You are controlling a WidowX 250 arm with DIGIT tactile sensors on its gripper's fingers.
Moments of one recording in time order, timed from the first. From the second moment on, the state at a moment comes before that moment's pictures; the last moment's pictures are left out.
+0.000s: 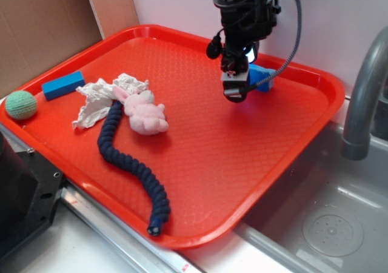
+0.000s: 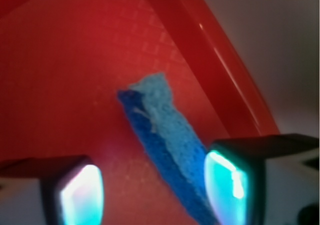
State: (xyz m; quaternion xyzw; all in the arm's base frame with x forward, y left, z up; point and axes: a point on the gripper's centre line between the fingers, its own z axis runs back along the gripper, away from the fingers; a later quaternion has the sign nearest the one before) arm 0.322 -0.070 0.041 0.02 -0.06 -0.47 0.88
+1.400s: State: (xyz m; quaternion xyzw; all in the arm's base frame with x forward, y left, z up) arm 0.279 -0.017 0.056 -0.01 -0.02 -0.45 0.89
